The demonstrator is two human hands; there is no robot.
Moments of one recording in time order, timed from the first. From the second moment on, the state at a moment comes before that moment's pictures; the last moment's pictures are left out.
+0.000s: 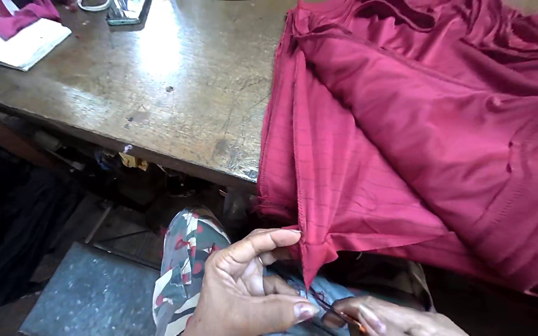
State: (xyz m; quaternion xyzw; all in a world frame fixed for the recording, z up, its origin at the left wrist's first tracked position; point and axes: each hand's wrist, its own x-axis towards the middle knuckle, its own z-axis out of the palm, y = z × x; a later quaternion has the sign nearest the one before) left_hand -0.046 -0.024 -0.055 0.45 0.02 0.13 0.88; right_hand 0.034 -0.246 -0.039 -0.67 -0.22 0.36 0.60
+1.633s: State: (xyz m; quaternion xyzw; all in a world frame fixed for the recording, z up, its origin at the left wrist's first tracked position) left_hand -0.034 -0.025 -0.064 0.43 0.14 0.25 0.86; right_hand 0.089 -0.189 -0.027 -0.78 -0.46 0.09 0.41
